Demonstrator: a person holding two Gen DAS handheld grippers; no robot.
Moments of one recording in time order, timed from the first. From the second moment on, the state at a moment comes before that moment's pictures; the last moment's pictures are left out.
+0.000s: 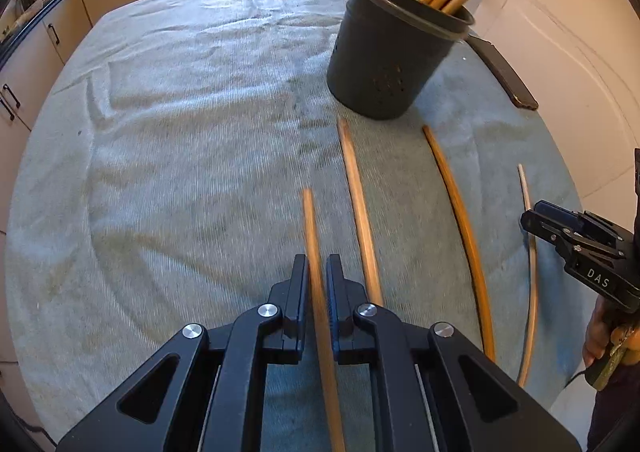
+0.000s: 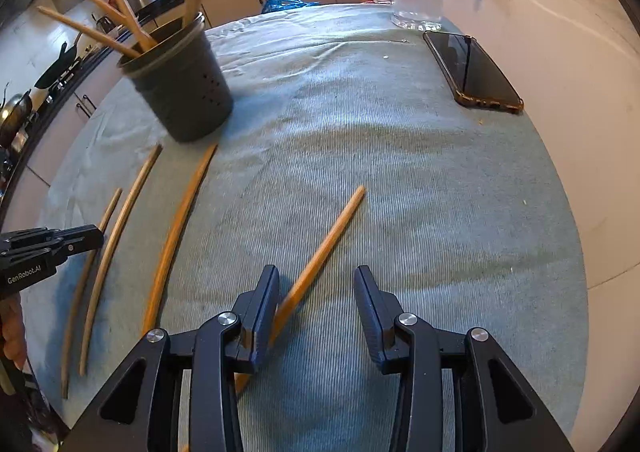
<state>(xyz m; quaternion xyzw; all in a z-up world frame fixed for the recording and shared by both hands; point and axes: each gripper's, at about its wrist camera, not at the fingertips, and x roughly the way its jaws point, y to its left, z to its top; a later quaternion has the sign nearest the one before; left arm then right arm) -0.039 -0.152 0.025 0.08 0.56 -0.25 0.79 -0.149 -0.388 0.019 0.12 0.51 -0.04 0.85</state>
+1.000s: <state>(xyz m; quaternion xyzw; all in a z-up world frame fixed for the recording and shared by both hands) -0.086 -0.126 0.137 0.05 0.38 -0.24 0.89 -0.166 -0.375 0.119 0.13 0.35 -0.03 0.93</state>
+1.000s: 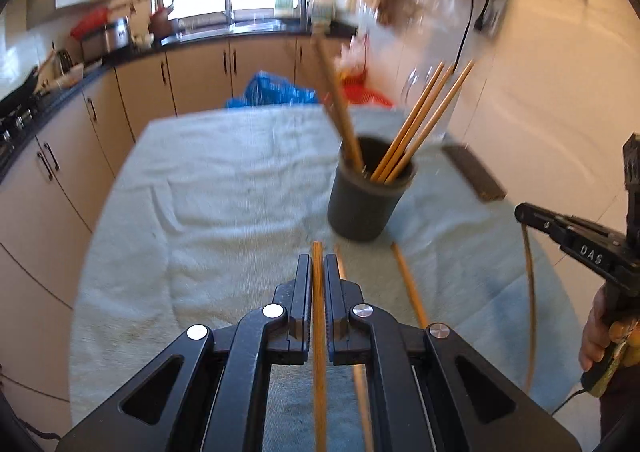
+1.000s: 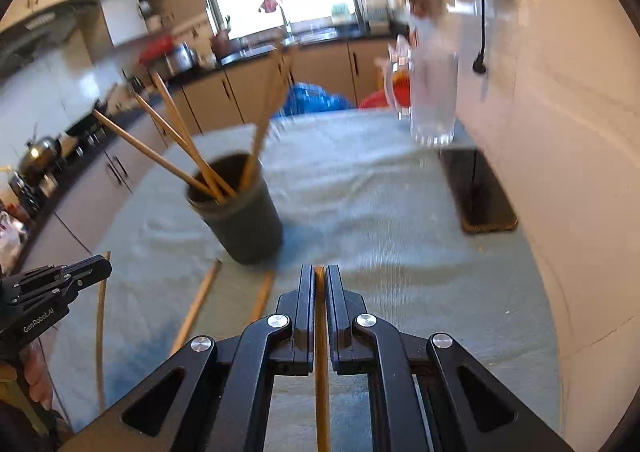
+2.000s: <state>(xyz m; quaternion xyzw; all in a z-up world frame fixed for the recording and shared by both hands) -0.214 -0.074 0.202 0.01 0.24 -0.21 0.95 -0.279 -0.332 0.190 0.08 0.25 0.00 0.96</state>
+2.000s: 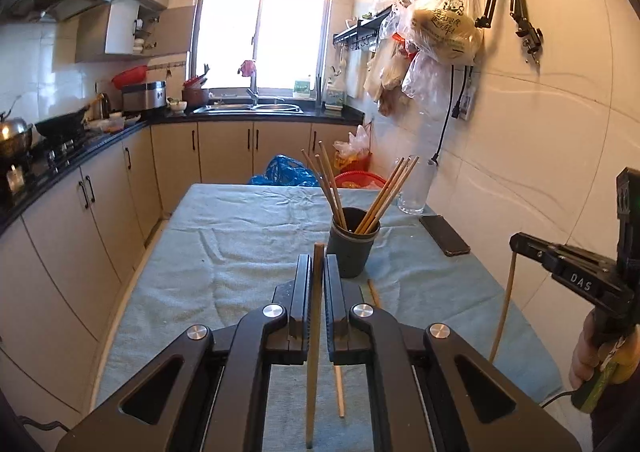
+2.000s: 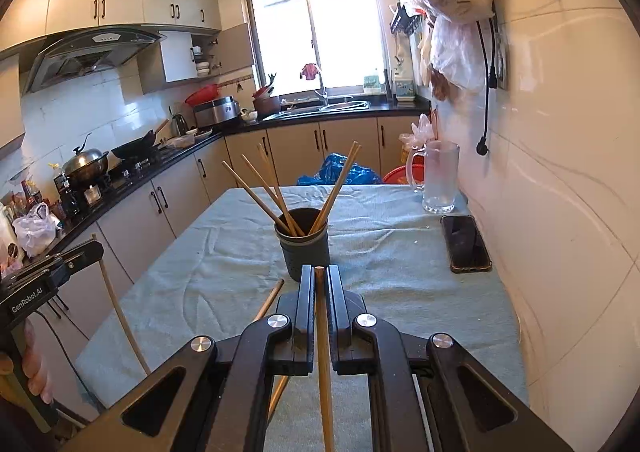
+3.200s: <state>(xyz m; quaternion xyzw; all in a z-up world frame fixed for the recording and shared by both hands) -0.167 -0.090 0.243 -0.01 0.25 -0.28 0.93 -0.244 -0.354 0.213 0.10 0.23 0.02 0.97</state>
